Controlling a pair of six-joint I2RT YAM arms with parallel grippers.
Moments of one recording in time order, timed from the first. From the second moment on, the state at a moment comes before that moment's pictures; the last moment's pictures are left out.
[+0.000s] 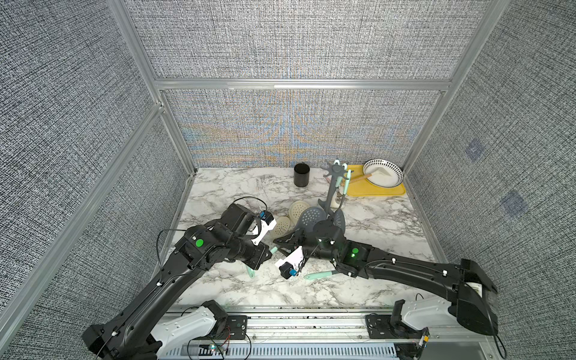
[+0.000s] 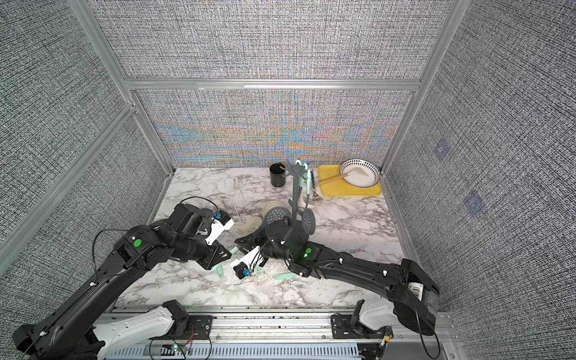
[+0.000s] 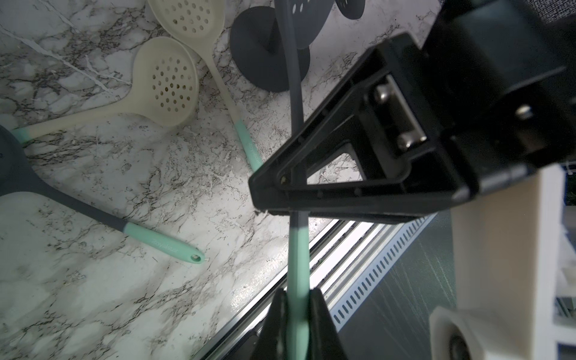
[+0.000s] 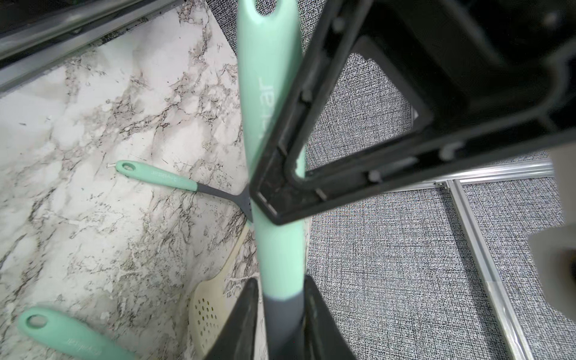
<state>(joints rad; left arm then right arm) -0.73 1.03 1.26 -1.25 0.30 -0.18 1.05 1.38 0.93 0.12 -0.20 -1.28</state>
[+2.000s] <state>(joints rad) -0.75 1.24 1.08 -0.05 0.19 -0.14 0.64 0.60 0.61 -0.03 0.13 0.12</state>
